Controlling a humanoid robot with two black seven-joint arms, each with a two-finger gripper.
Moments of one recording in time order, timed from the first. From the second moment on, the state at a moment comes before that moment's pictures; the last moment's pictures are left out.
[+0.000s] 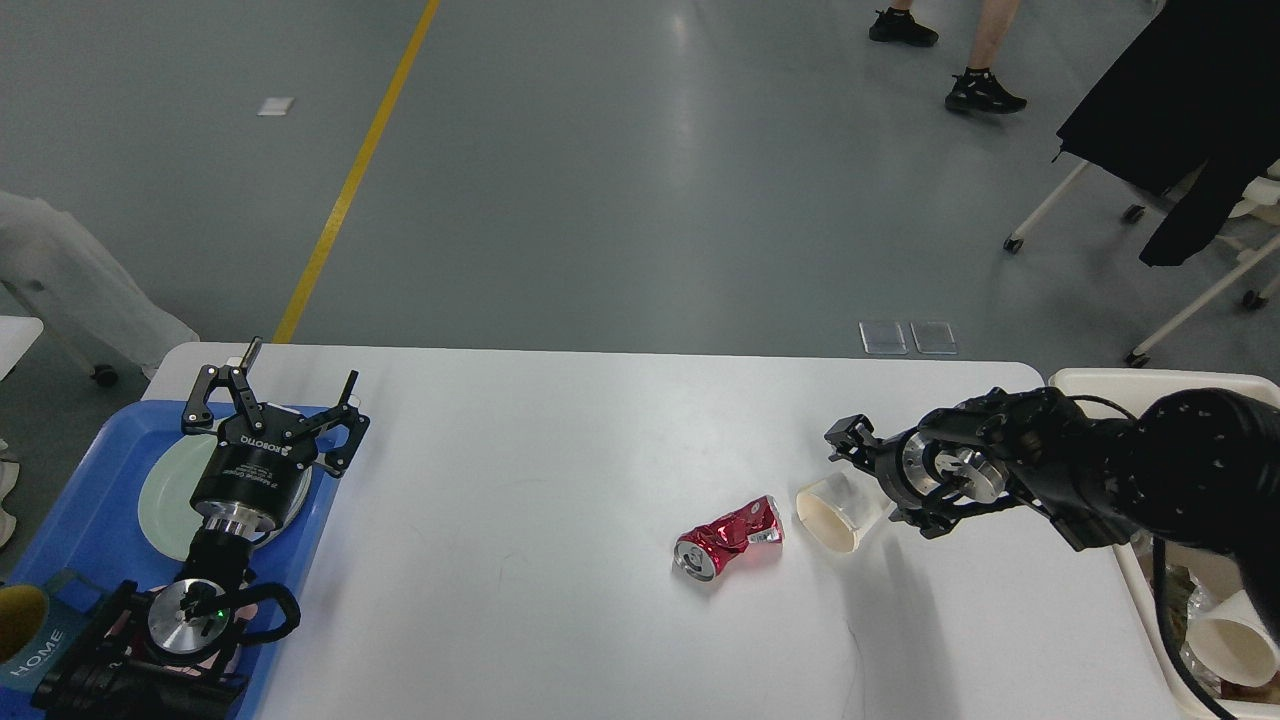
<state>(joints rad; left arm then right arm) -0.31 0.11 -1.51 -0.71 0.14 -0.67 -0.05 1.19 -0.09 -1.03 0.64 0.48 0.17 -0.17</state>
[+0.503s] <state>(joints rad) -0.31 0.11 -1.51 -0.71 0.14 -0.67 -0.05 1.06 -0.02 -0.93 0.46 0.35 0.16 -0.17</state>
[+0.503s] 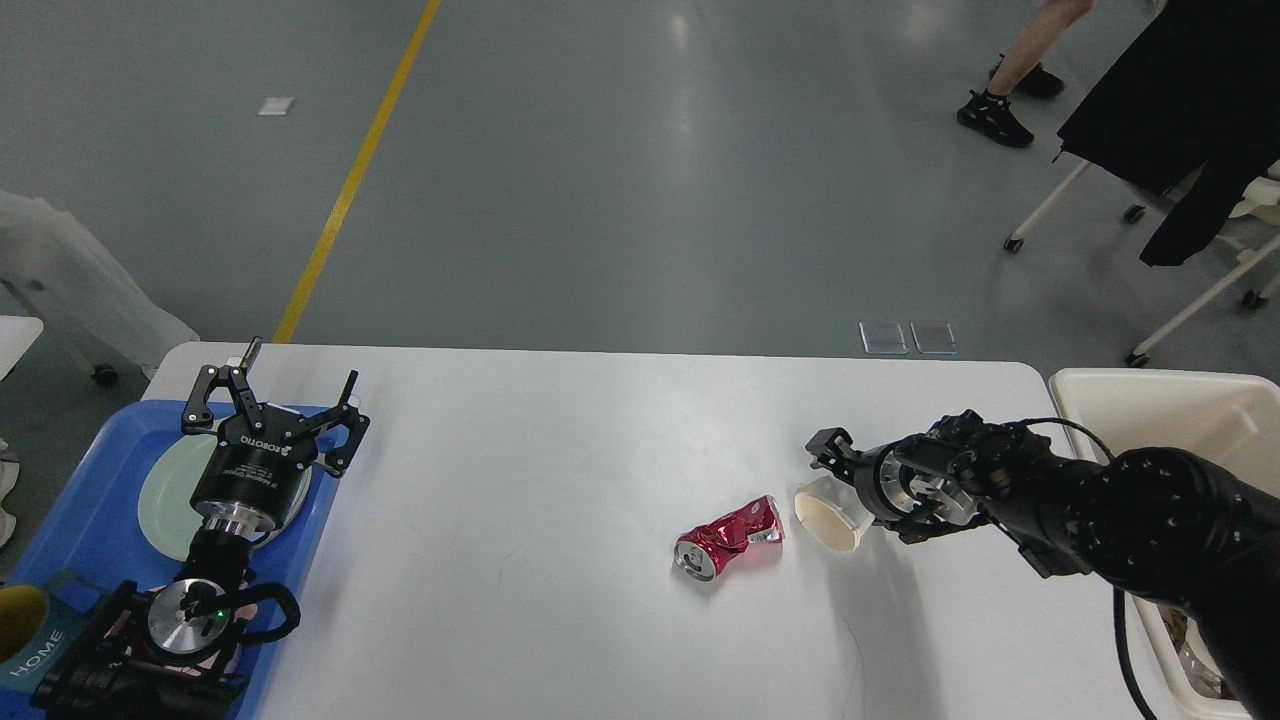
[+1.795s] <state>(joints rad) -0.31 0.11 -1.51 -0.71 0.14 -0.67 -0.05 1.28 -0.15 -0.95 0.77 0.29 0.17 -0.23</state>
